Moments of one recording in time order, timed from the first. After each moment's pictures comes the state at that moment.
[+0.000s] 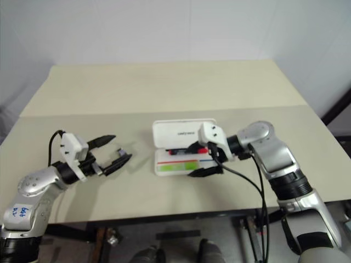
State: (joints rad) left arm -0.20 0.60 0.22 -0.28 -0.42 0.34 -0.67; right arm -0.82 -0.66 0.26 0.05 0.22 0.46 1.40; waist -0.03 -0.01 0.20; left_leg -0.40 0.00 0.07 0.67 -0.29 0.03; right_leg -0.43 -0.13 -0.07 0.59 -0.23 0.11
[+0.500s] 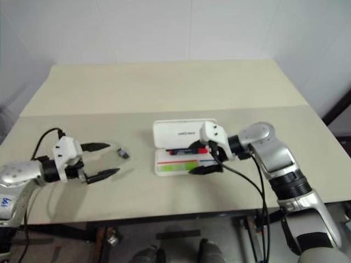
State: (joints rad) left arm -0.27 0.89 0.20 0.01 -0.36 0.11 -1.03; right arm -0.83 -0.65 0.27 0.10 0.22 0.43 1.37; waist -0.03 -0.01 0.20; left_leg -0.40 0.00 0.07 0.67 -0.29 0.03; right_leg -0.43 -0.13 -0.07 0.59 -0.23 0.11
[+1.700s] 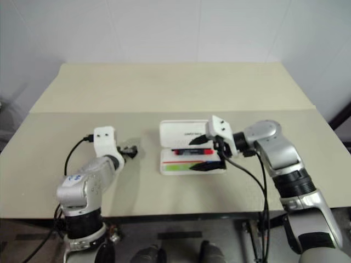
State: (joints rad) left arm -0.54 0.00 0.25 -0.39 -0.08 1.31 0.22; right arm -0.82 -0.68 0.22 0.15 0.28 0.37 1.41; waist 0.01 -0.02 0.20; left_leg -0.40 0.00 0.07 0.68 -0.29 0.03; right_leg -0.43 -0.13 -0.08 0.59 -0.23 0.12
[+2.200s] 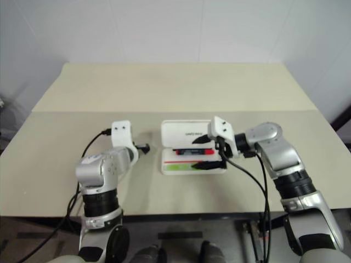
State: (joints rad) left arm -0.75 -0.08 0.28 -0.21 -0.01 1.43 0.30; right arm -0.80 -0.68 0.22 0.16 0.28 0.35 1.35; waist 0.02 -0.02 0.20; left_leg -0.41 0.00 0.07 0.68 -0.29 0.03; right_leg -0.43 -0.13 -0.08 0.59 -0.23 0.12
